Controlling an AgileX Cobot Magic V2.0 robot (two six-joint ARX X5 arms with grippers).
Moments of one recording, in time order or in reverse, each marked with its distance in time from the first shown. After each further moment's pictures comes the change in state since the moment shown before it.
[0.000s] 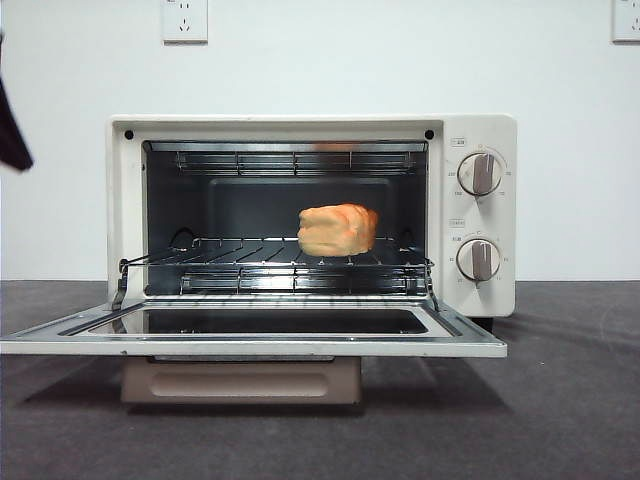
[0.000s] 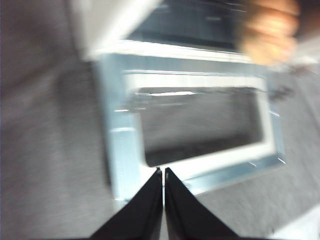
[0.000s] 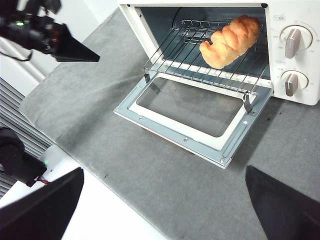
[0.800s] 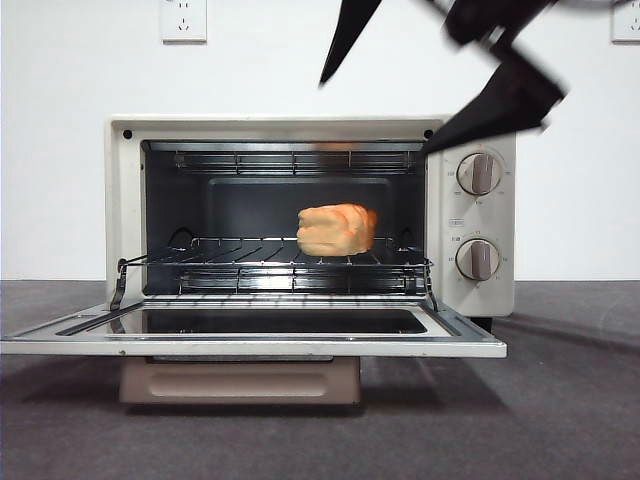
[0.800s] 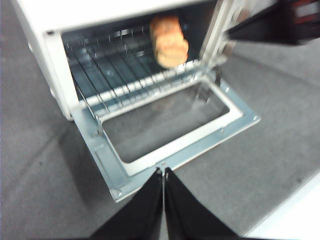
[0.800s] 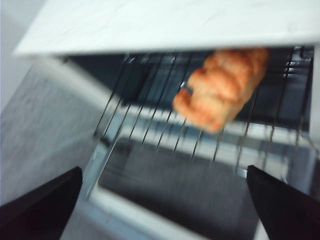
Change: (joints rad) left arm -0.666 -0.563 0.000 -0.142 -0.584 0.016; right arm -0.003 0.781 0.000 0.697 0.104 0.184
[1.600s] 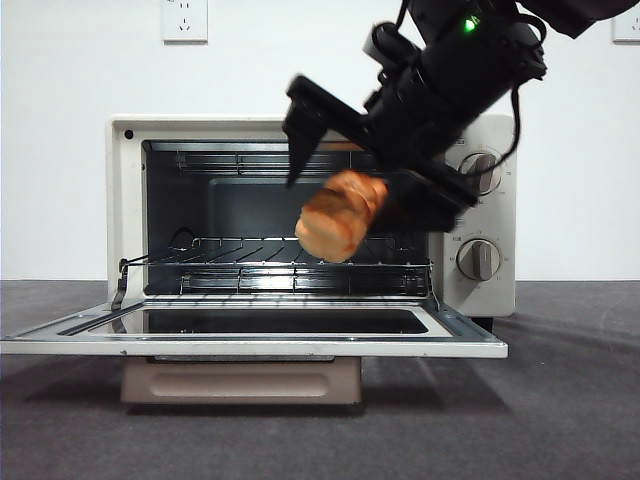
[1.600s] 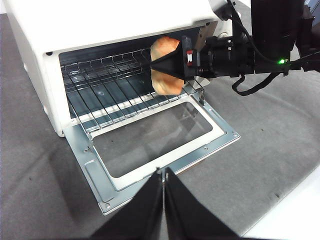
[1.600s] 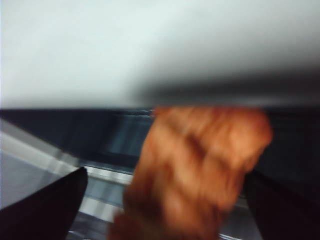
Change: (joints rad) left arm -0.003 -0.126 -0.001 0.012 0.032 -0.025; right arm -0.037 0.429 -0.001 0.514 0.121 0.039
